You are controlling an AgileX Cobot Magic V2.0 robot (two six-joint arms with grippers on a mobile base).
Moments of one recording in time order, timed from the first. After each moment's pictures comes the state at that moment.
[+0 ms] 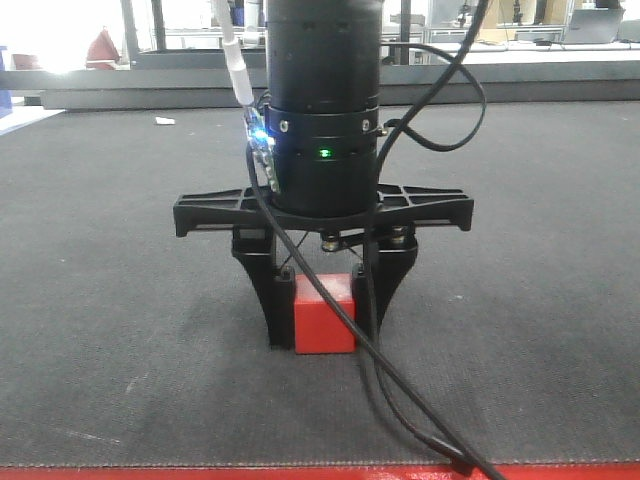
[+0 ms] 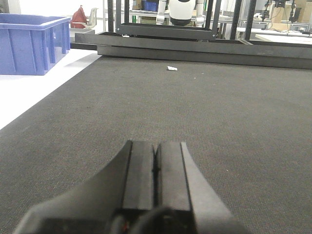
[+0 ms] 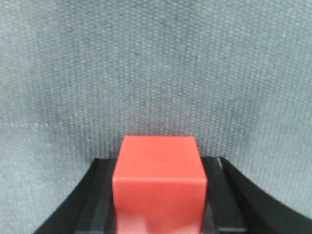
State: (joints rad) left arm -0.02 -0.01 0.03 -0.05 0.02 0.01; right arm 0.78 1.95 -1.49 0.01 1.09 0.82
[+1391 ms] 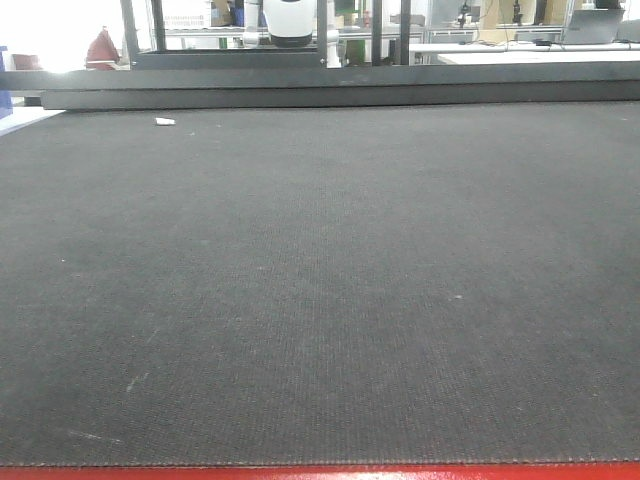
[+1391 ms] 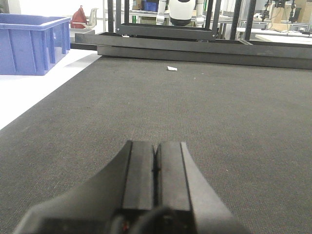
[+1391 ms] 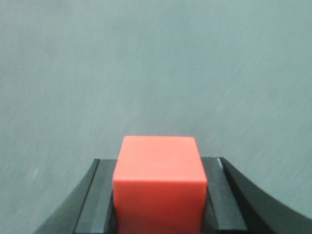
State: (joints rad) left arm -0.02 -0.01 0.03 -0.05 0.02 0.01; right arm 0.03 0.65 -0.48 0.12 0.31 -0.06
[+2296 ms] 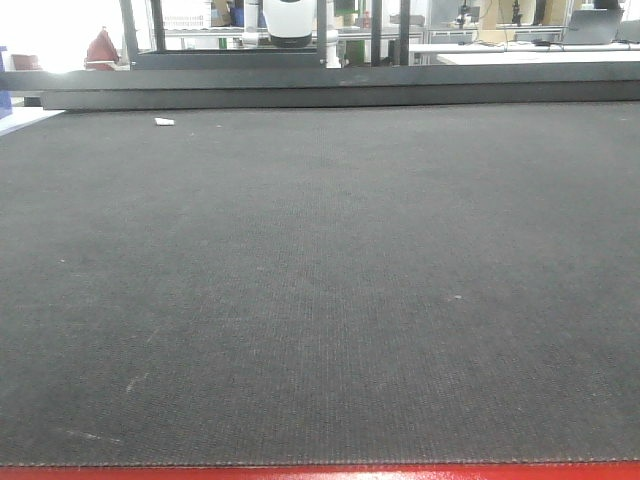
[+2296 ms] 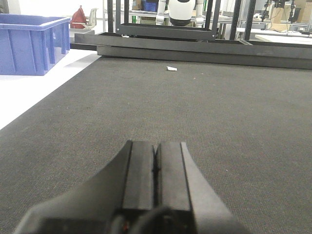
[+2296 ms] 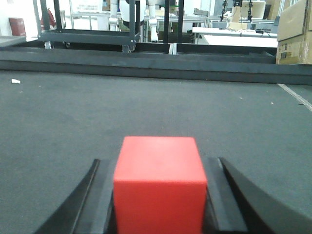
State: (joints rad) left arm -0.02 -0.01 0.03 -0.05 0.02 0.01; right arm 0.02 0.12 -0.31 0.06 0.26 -0.03
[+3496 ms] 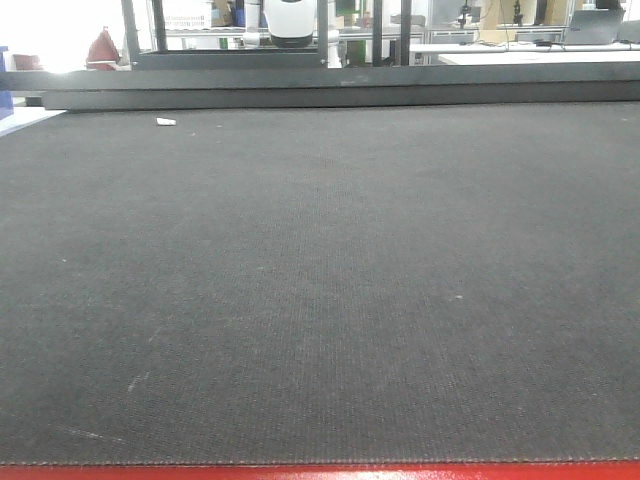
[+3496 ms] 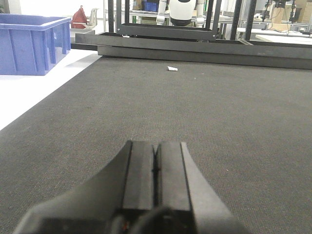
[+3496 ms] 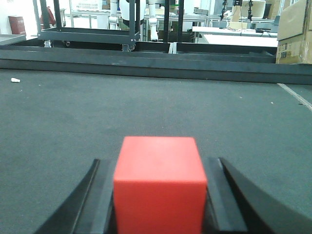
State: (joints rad) left arm -0.02 -0.01 0.03 -0.05 0.02 0.01; right arm 0.02 0.12 -0.31 0.06 0.26 -0.03
